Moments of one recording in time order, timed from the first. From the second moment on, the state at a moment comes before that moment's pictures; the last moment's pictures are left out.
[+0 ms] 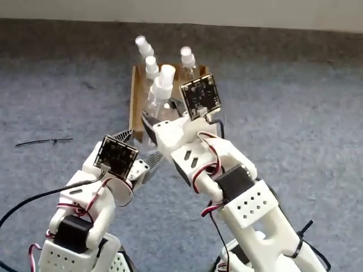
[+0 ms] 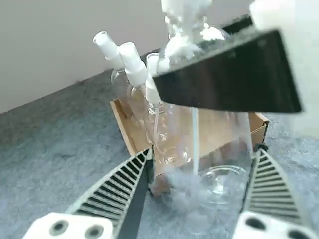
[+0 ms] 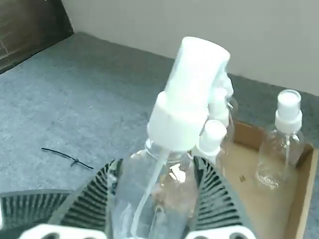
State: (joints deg) left arm 11.8 -88.7 72.3 48.3 -6.9; right arm -39.4 -46.8 40.5 32.0 -4.7
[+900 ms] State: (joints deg) left arm 8.9 -88.0 72.4 46.9 -7.1; right arm -25.5 -43.5 39.5 34.9 4.5
